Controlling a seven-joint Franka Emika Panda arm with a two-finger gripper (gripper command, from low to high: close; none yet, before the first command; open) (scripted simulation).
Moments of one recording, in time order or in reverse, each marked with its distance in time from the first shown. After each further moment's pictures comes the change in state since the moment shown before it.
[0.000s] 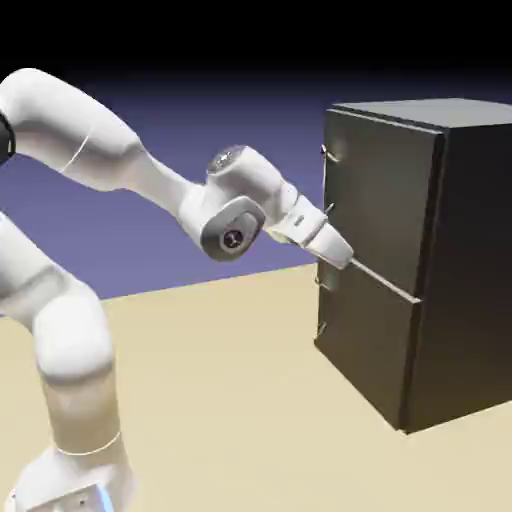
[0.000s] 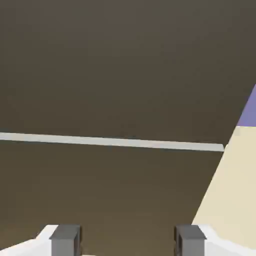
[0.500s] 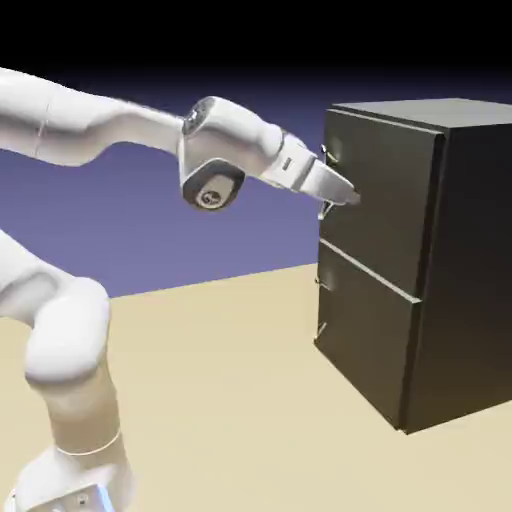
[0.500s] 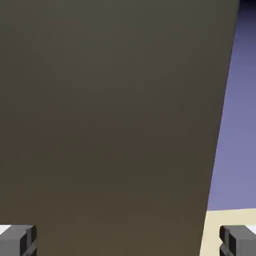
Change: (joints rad) arm -0.234 -0.152 0.300 0.133 0.652 0.003 -0.379
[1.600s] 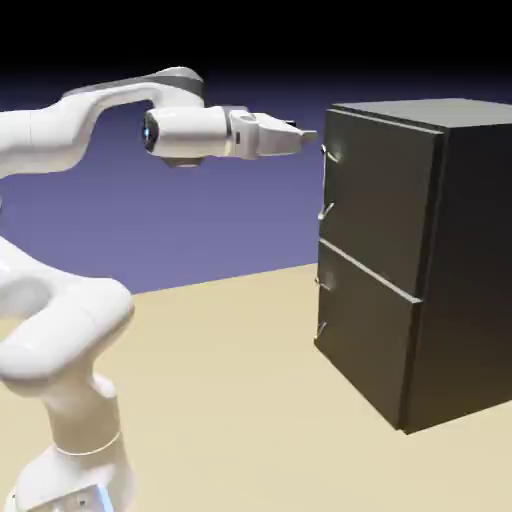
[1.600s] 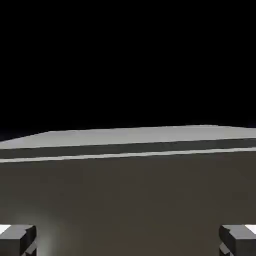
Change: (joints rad) arm -0.515 -0.334 0.659 0.292 1.435 0.007 -0.835
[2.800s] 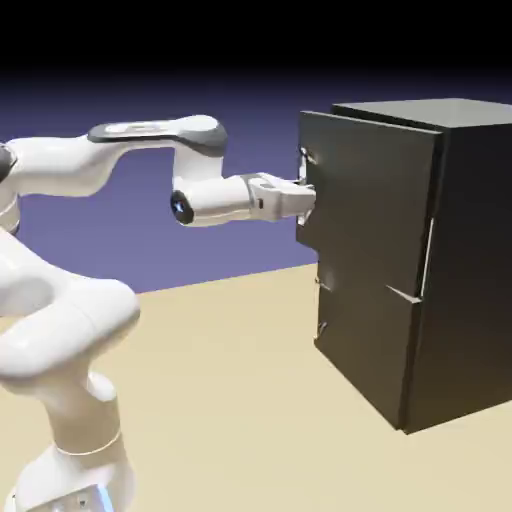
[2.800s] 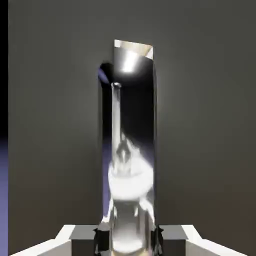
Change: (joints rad) arm 0.004 0.017 0.119 -0.143 0.655 -0.362 -0.635
